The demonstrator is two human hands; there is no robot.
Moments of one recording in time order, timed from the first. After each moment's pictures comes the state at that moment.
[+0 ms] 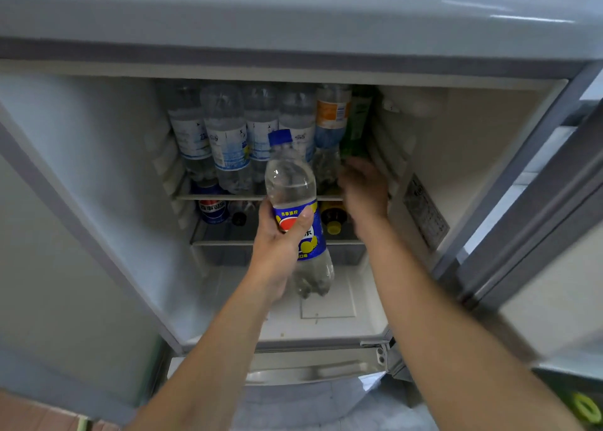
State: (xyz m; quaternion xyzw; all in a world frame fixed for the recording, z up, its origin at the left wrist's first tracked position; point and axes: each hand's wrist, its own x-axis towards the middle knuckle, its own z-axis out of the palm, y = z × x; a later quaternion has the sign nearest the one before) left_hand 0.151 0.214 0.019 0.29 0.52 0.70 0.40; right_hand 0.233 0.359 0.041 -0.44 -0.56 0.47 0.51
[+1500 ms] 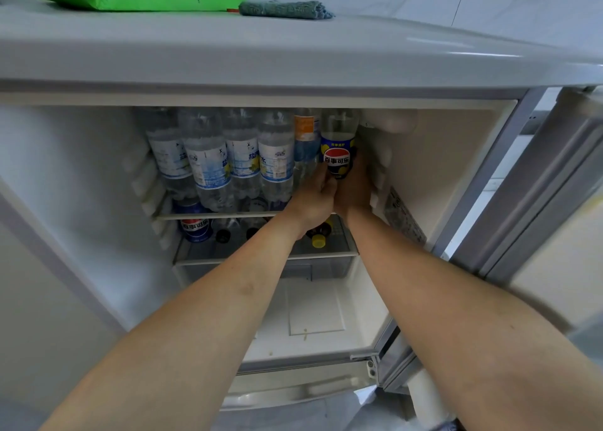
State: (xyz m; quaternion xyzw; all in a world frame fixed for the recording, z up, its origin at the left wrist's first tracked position) left_hand 0.167 0.326 0.068 0.55 0.62 0.47 0.32; right_hand 0.236 0.403 0.051 -0.48 -0.64 0.35 0.49
